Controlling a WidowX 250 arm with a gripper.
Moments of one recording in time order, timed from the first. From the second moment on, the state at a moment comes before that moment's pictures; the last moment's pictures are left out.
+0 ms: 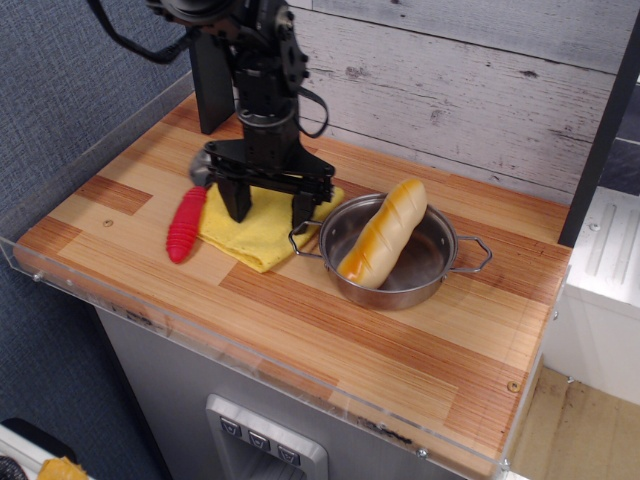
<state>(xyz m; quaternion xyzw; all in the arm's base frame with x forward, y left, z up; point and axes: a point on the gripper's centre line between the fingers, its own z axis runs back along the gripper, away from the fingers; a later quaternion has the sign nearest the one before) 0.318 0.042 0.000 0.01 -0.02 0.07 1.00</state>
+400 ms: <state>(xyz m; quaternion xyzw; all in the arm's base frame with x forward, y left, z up) 0.304 -0.008 0.002 0.01 -0.01 0.01 1.00</state>
